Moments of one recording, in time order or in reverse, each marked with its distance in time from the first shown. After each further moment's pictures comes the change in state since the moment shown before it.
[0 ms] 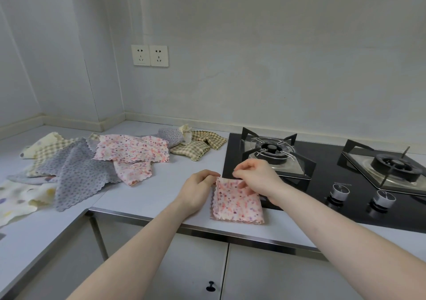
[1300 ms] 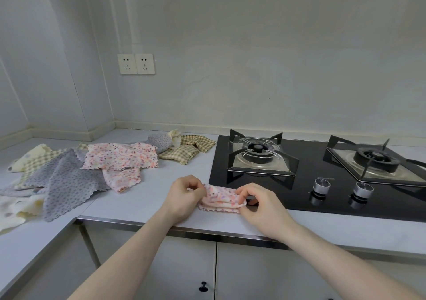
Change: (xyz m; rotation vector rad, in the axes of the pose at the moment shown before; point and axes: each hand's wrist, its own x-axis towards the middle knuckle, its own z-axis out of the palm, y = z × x) left_hand -0.026 0.016 0.003 0.087 0.061 0.139; right_hand -0.052 0.081 -0.022 -0.288 0.069 -0.515
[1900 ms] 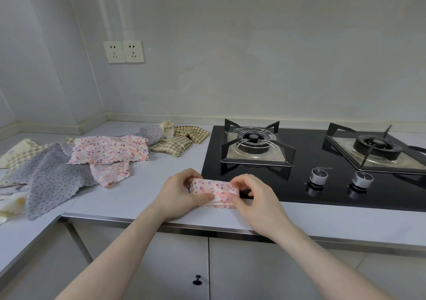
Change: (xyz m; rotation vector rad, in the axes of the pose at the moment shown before) left_hand 0.002 -0.003 0.007 0.289 -0.072 0.023; right_hand -0.008 0.004 0.004 -0.002 0.070 0.043
